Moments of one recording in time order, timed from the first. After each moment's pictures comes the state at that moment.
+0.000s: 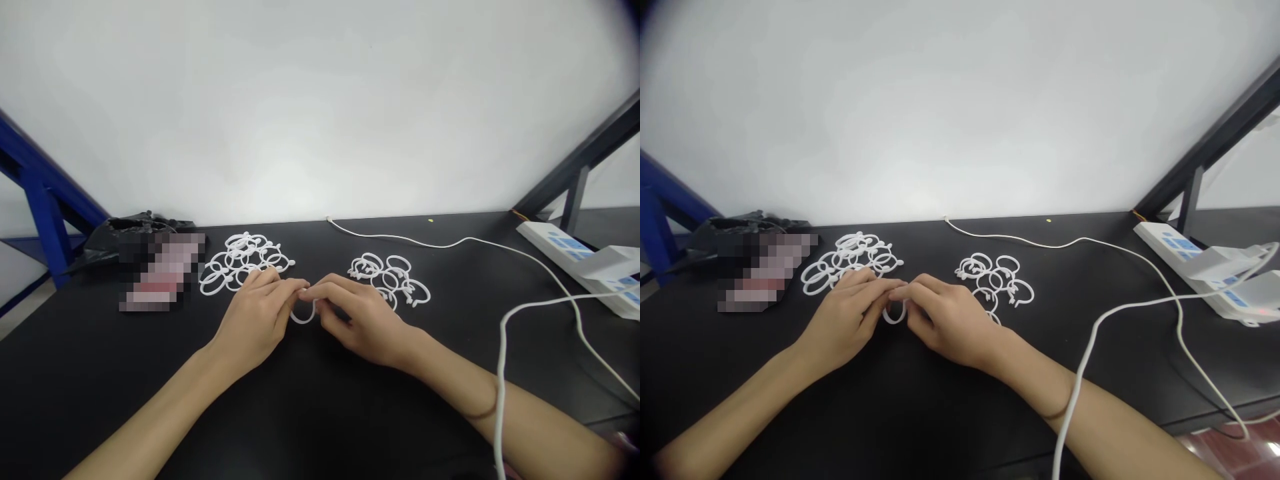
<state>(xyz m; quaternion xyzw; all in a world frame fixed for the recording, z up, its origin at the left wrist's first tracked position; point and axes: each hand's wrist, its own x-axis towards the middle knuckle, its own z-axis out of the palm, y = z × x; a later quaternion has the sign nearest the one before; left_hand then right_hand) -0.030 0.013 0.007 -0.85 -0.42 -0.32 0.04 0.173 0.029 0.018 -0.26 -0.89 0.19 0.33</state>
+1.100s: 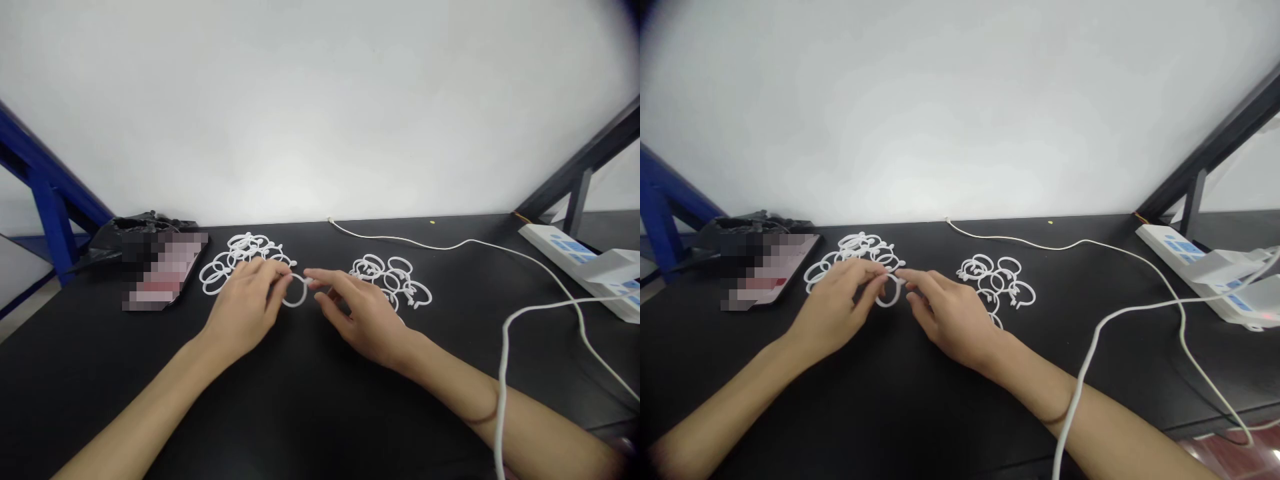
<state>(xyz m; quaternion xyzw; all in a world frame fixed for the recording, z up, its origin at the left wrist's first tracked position) -0.042 0.022 0.012 -0.79 -0.53 -0.30 0.03 0.172 0.028 0.017 -0.34 -0.86 0.17 0.33</state>
